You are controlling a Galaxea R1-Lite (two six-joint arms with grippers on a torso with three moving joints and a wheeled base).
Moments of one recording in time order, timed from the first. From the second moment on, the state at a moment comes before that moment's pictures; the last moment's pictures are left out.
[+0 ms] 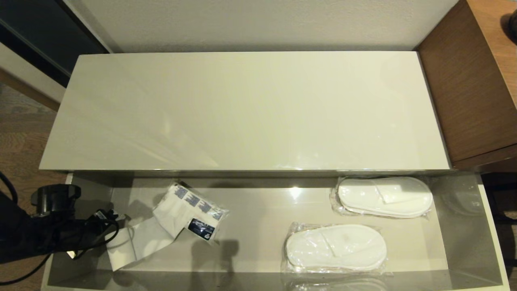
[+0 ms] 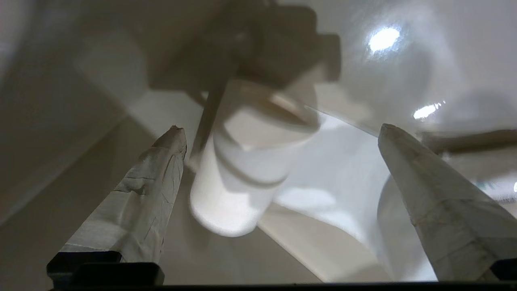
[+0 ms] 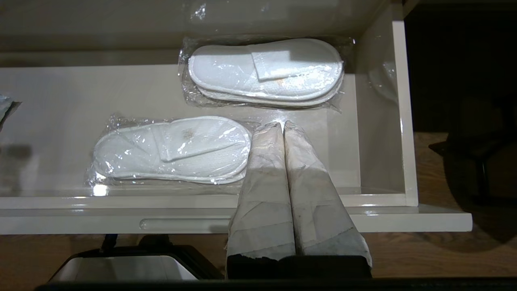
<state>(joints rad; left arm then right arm) 0.33 2.01 -0.62 -0.55 -0.06 -0.59 -0.01 0.03 0.00 0.01 0.00 -0.02</state>
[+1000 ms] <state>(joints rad) 0.26 2.08 -0.58 -0.55 -0.09 -0.68 -0.01 0.03 0.00 0.00 0.00 -0.02</state>
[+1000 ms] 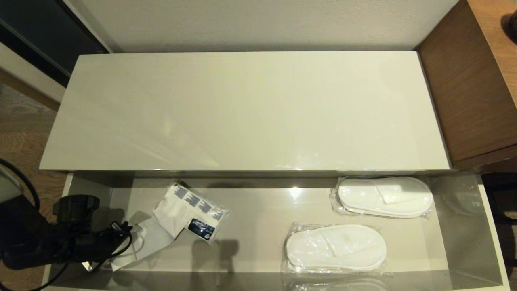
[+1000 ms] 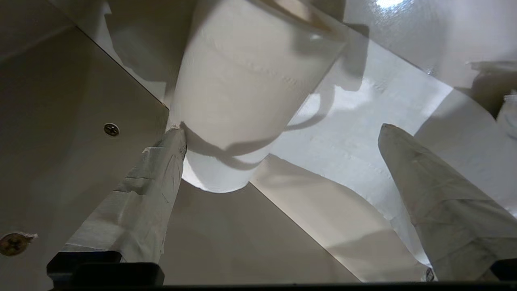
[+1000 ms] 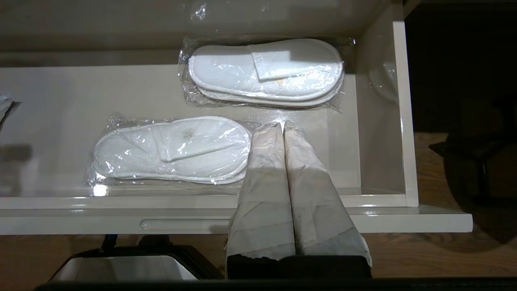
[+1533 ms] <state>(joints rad) 0.27 2.09 -0.61 -0.56 -0.09 -0.68 -0.01 0.03 0.00 0.01 0.00 -0.02</state>
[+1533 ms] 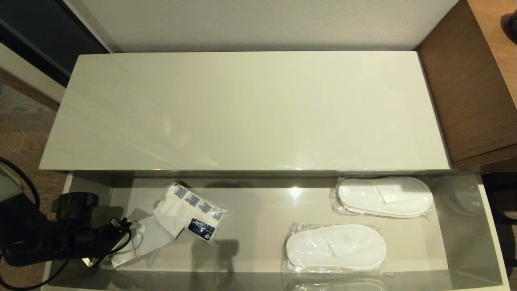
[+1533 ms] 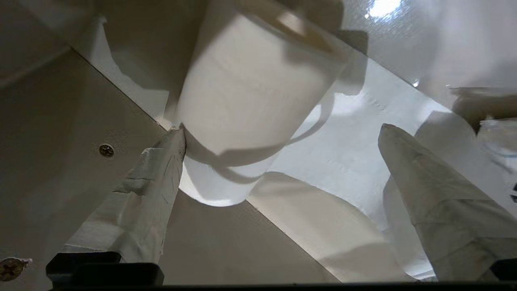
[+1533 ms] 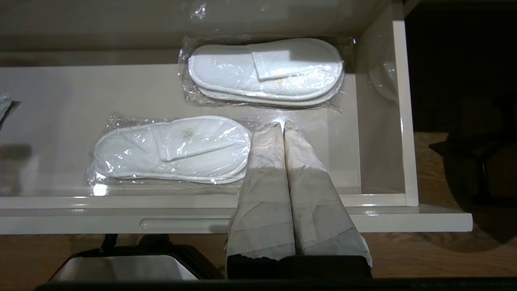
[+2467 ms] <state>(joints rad) 0.30 2.07 -0.65 -0.56 -0.08 -0.68 -0.01 0.03 0.00 0.01 0.00 -0.02</state>
